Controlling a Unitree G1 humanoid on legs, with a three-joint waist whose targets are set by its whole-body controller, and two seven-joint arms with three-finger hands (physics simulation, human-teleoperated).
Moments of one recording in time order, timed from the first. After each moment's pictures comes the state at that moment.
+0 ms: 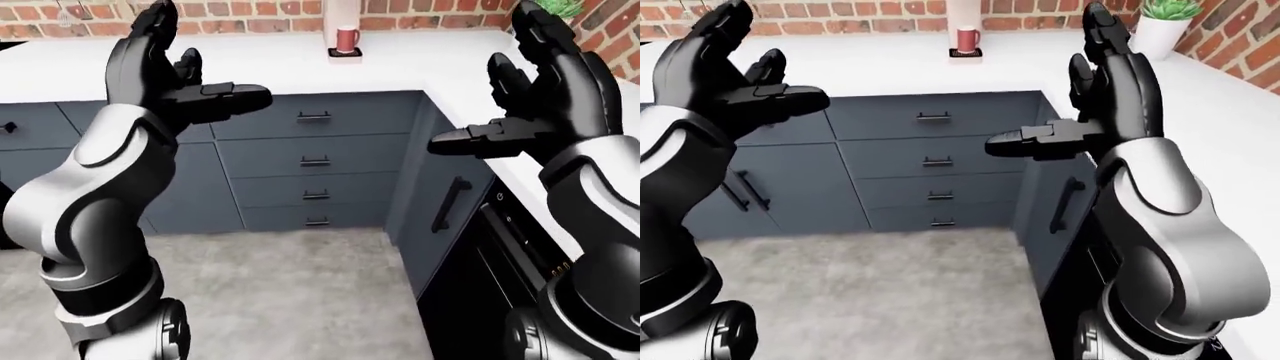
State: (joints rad) left arm -0.86 0.40 0.26 -0.38 -0.65 1.05 0.38; right arm -0.74 -0.40 -0.29 -0.71 0.36 1.26 -0.13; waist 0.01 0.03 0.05
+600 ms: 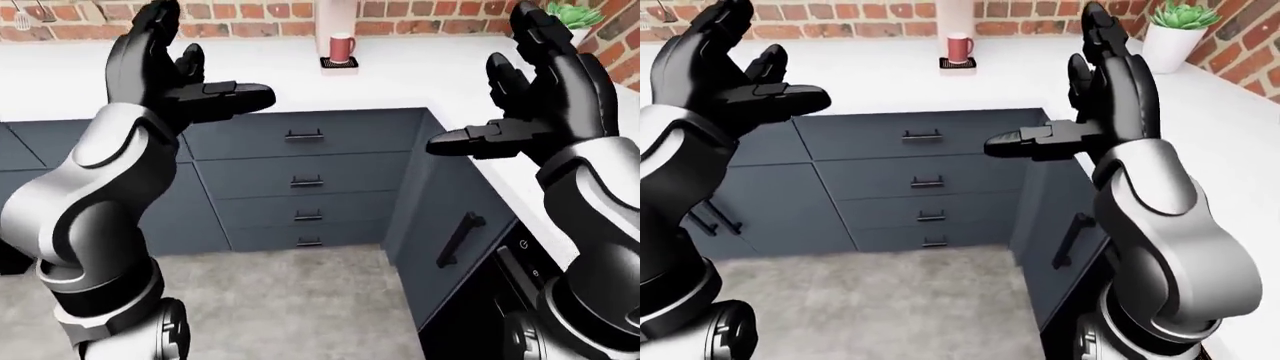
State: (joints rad) left arm -0.86 0.40 0.25 -0.40 -0.66 1.05 0.39; right arm -0.73 -0.39 -0.28 -0.71 0.35 1.23 -0.12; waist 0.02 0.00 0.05
